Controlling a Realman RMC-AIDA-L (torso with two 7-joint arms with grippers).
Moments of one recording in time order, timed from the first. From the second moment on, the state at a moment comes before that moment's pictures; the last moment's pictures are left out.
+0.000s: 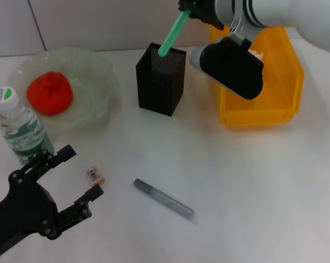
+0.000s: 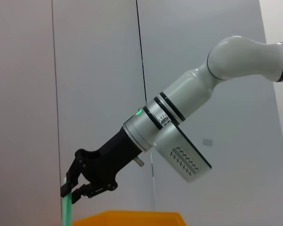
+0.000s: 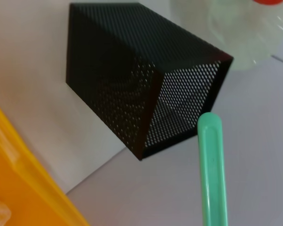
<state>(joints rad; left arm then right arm) -0.24 -2.07 0.86 0.27 1.47 1.81 -0.52 0.78 2.08 -1.62 -1.19 -2.92 -0.74 1.03</state>
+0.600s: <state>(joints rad) -0.24 -2.07 0.86 0.27 1.46 1.81 -0.52 0.80 2.09 -1.69 -1.11 -2.92 -0.67 1.00</state>
